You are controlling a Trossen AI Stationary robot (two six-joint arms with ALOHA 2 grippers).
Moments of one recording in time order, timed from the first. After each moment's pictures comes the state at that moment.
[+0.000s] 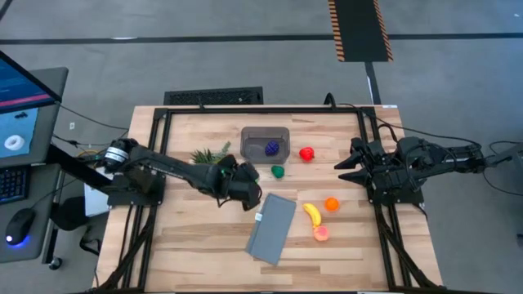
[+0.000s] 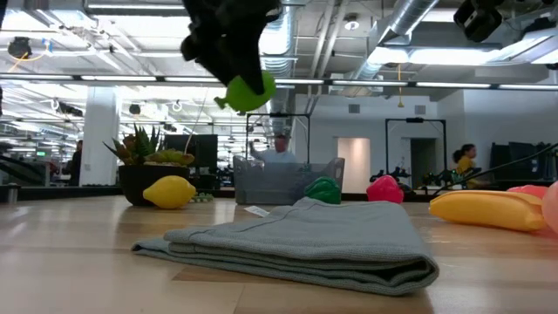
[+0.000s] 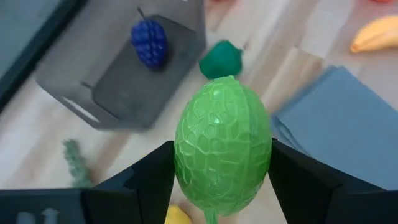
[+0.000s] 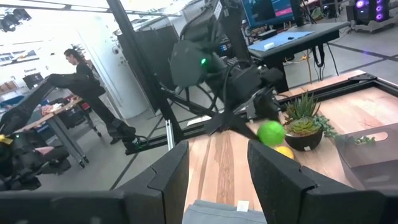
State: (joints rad) left arm -0.21 1.72 1.43 -0.86 -0.53 -0.63; right arm 0.15 0.38 0.54 -0.19 -0.06 0.33
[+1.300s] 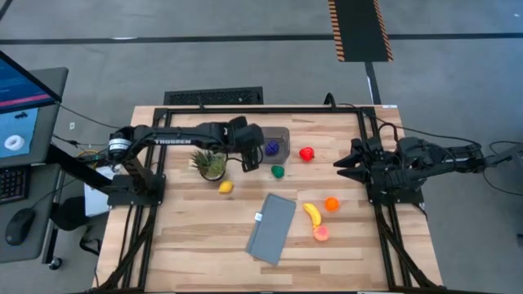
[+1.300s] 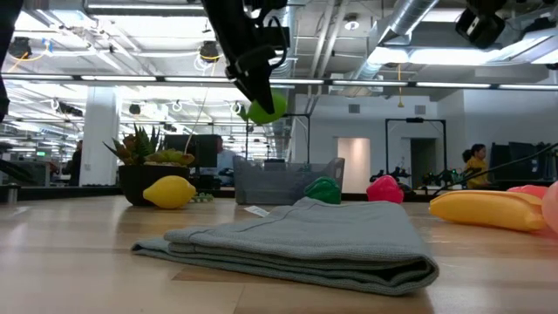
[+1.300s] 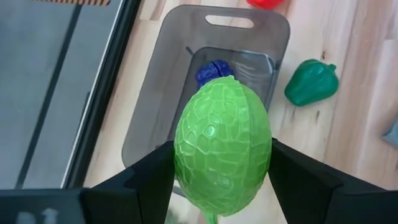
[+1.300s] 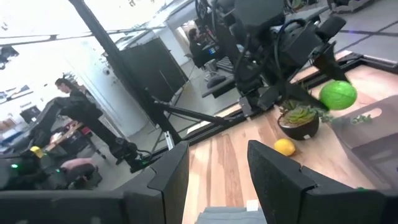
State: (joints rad) left arm 0.17 1.72 1.46 -0.75 -0.31 0.04; right arm 0.15 0.39 0.54 -0.19 0.02 0.50
